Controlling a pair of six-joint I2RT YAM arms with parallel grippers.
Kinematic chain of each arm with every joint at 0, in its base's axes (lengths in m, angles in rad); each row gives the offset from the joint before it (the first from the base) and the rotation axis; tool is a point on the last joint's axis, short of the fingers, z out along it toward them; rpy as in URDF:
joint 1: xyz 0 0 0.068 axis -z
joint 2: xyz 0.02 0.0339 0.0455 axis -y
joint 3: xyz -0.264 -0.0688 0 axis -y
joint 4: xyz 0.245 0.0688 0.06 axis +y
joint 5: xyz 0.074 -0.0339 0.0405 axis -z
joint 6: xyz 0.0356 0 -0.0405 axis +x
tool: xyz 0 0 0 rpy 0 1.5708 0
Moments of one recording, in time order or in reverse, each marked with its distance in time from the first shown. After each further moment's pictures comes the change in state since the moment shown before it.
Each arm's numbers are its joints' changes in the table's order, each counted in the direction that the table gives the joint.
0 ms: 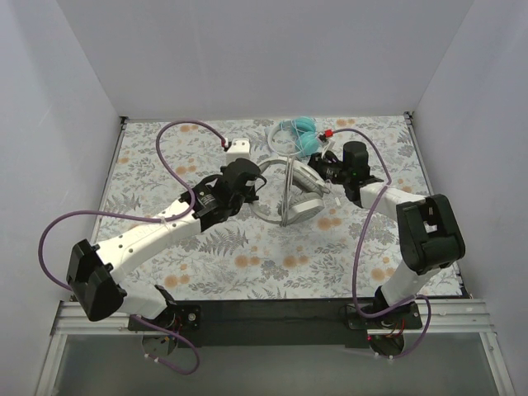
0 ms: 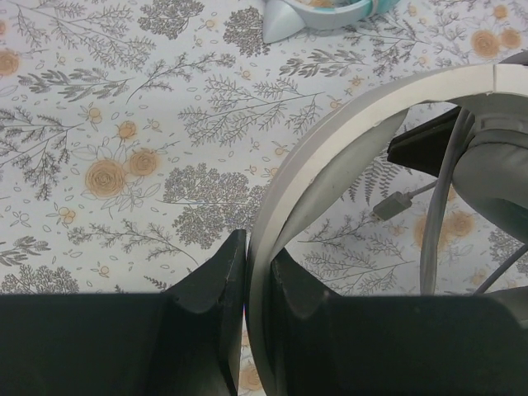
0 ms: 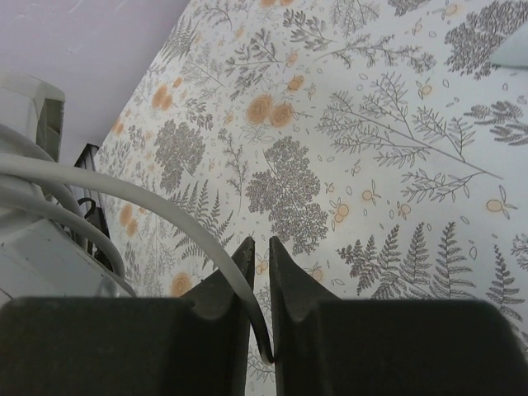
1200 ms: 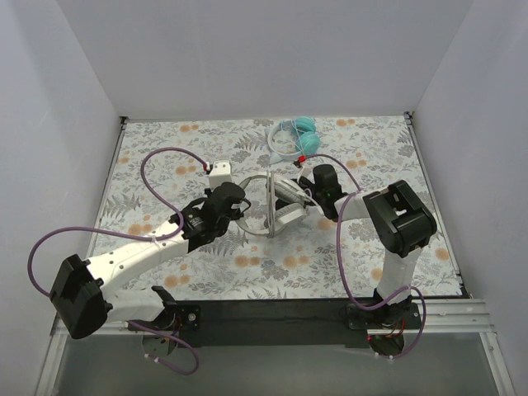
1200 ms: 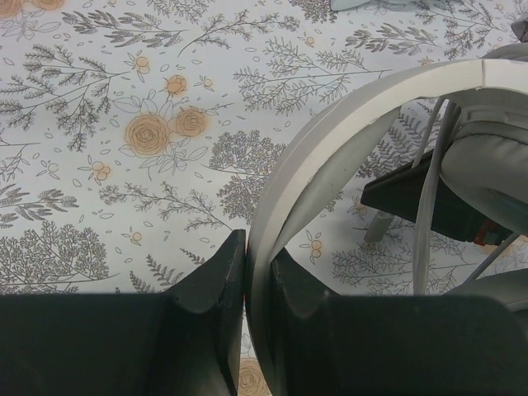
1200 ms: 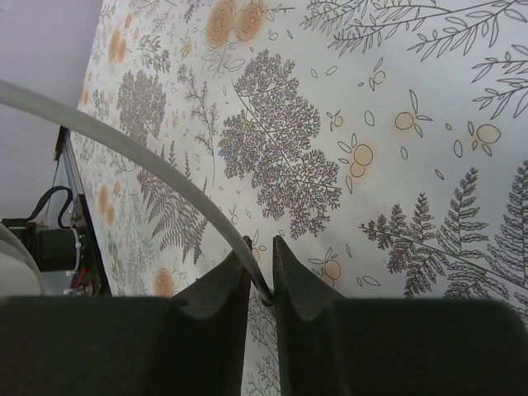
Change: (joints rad) left arm -0.020 0.155 -0.324 -0.138 -0.066 -0.071; right arm -0.174 -0.219 -0.078 -0.137 0.156 0.127
